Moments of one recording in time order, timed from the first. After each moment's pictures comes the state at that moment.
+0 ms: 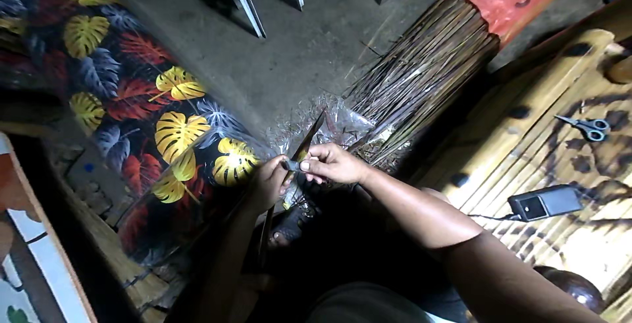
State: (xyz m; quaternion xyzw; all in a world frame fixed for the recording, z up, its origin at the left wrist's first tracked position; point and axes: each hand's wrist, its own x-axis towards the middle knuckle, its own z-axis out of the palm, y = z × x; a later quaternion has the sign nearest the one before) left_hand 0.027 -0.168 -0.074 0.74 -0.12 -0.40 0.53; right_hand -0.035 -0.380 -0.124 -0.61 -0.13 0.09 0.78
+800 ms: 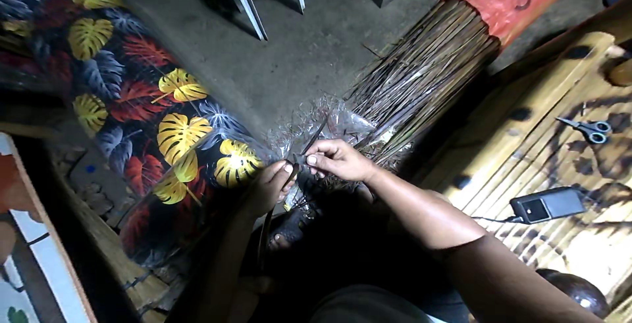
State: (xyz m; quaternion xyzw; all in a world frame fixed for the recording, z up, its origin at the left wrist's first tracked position) left_hand 0.029 -0.163 -0.067 0.71 -0.14 -0.45 0.53; right_hand -0.033 -0.391 -0.120 -0.62 -0.14 0.02 0.77
